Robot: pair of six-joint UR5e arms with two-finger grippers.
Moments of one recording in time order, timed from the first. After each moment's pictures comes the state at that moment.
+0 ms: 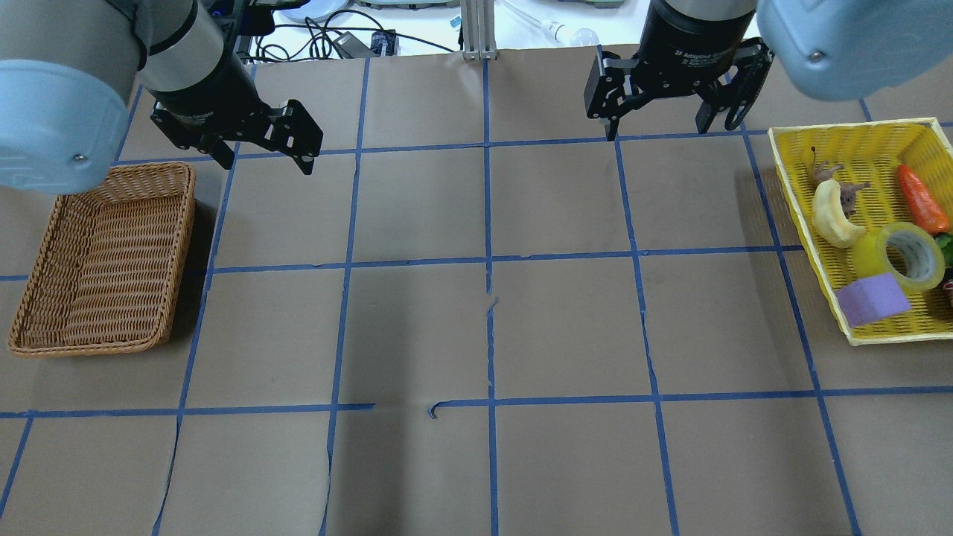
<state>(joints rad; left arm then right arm) -1.60 -1.58 -1.59 -1.43 1.58 0.09 1.70 -1.50 1.43 -1.57 -1.62 0.12</state>
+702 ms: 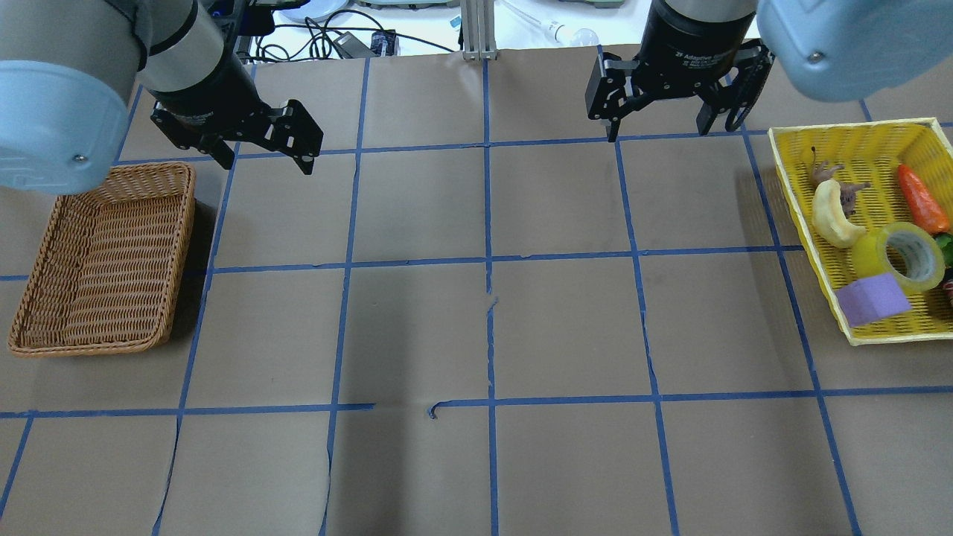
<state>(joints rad) -1.60 -1.58 -1.59 -1.43 1.58 0.09 1.70 -1.50 1.43 -1.57 -1.62 0.12</state>
